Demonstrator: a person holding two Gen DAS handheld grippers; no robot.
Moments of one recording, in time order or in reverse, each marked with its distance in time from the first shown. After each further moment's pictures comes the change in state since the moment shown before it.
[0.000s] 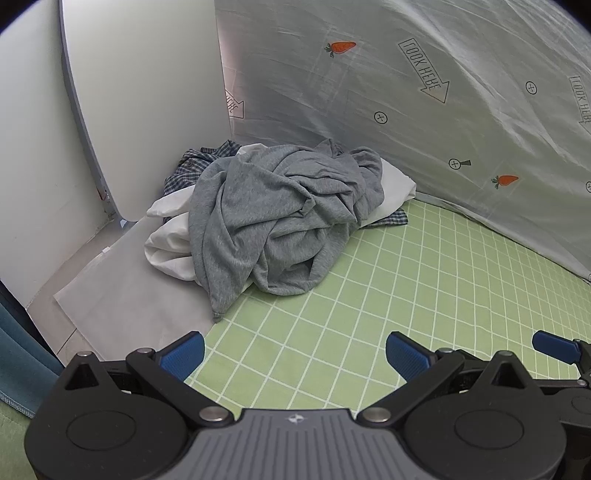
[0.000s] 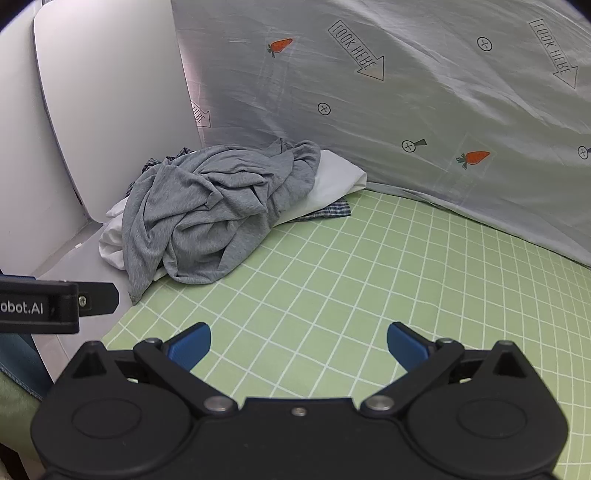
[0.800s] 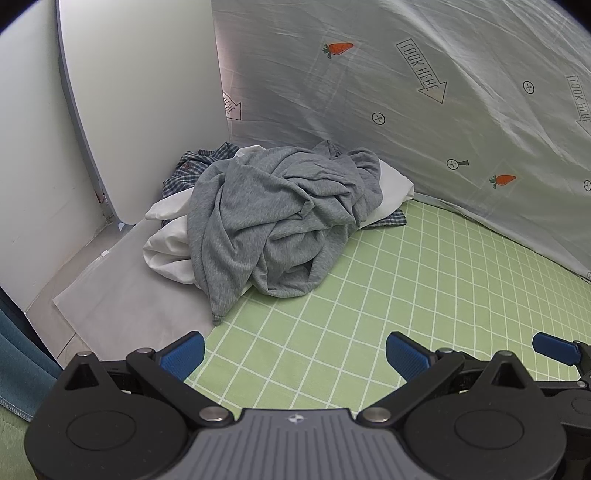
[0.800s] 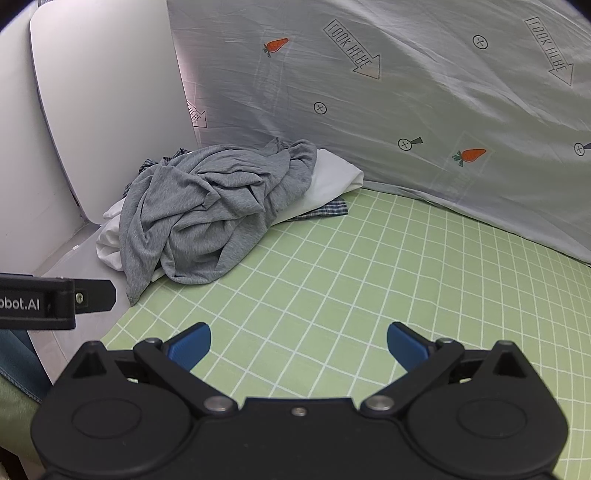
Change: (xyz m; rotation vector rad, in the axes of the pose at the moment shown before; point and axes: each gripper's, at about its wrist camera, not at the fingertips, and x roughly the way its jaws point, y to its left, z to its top) left arm 0.001 0.003 0.002 0.005 -0.004 -0.009; right arm 0.000 0.003 -0.002 0.007 -0.005 -0.005
